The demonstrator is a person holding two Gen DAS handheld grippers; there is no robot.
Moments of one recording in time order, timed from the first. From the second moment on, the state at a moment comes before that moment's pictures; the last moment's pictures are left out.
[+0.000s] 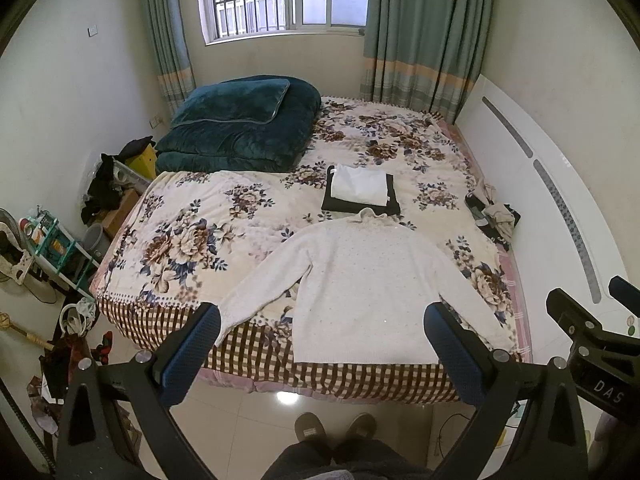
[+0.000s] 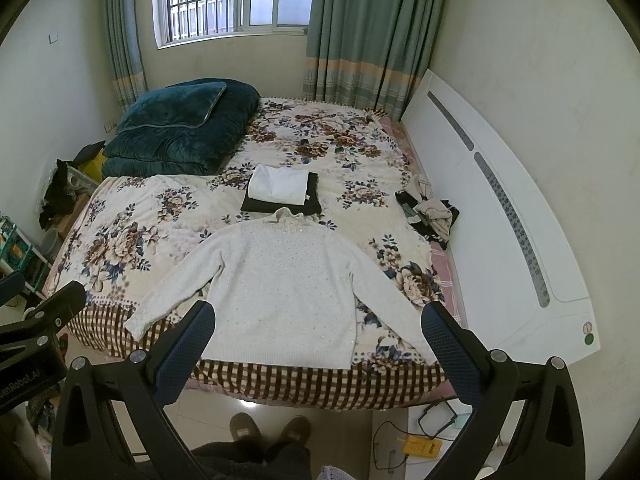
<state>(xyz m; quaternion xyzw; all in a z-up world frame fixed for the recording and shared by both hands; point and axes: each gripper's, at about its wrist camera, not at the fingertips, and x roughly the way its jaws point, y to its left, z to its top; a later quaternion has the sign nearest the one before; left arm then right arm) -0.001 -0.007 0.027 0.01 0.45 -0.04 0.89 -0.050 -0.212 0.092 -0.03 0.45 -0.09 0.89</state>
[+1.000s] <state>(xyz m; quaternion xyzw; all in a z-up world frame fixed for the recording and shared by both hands) 0.202 -0.117 -0.262 0.14 0.53 -0.01 0.84 -0.017 -0.581 -0.259 0.32 0.54 -0.40 0.68</state>
